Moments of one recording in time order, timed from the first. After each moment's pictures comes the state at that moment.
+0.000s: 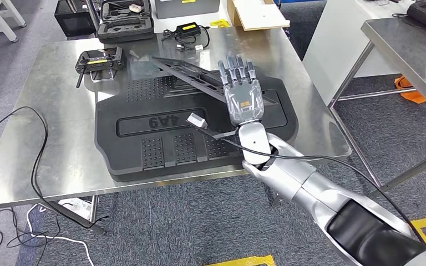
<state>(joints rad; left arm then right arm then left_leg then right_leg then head) -0.25 -0.10 1.43 -0.02 -1.57 0.23 -0.64 -0.80 -0.18 0.71 -1.15 1.28 -0.40 0.49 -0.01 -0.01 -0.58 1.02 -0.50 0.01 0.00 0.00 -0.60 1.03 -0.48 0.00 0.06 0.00</state>
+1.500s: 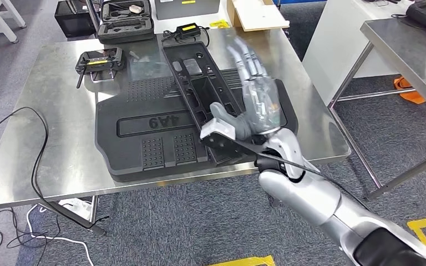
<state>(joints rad) -0.25 -0.09 1.43 -0.02 -1.57 0.22 -0.64 -0.60 -0.30 0.57 -1.71 0.61 -0.67 0.04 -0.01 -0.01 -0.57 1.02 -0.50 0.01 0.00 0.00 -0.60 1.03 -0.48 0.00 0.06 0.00</state>
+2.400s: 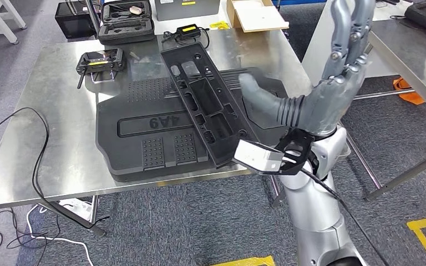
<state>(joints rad) -0.26 -0.10 1.41 -0.02 -1.57 0.24 -0.64 -0.48 0.09 0.02 -1.93 0.86 -0.69 -0.56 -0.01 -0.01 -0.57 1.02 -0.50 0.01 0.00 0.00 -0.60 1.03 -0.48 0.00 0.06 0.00</state>
